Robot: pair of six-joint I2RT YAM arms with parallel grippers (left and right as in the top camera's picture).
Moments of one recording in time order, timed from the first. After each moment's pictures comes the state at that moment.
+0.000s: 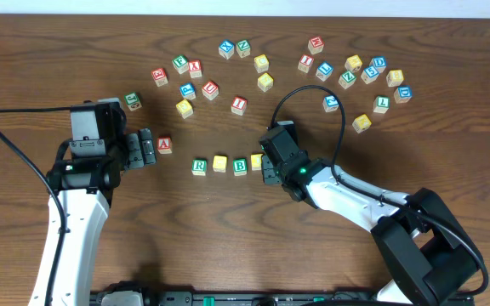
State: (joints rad) left arm 0.07 1.22 0.93 -0.68 -0.06 -0.09; right arm 0.67 1.76 0.89 -0.17 0.18 0.49
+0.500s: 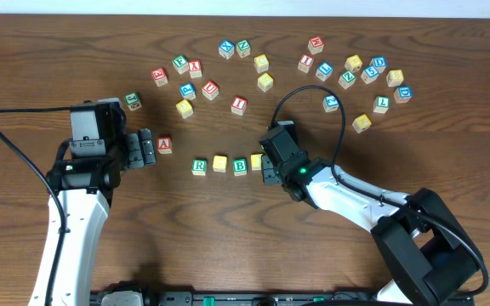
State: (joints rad) left arm 0.07 1.22 0.93 -0.68 -0.06 -0.09; right arm 0.67 1.76 0.89 -0.17 0.18 0.50
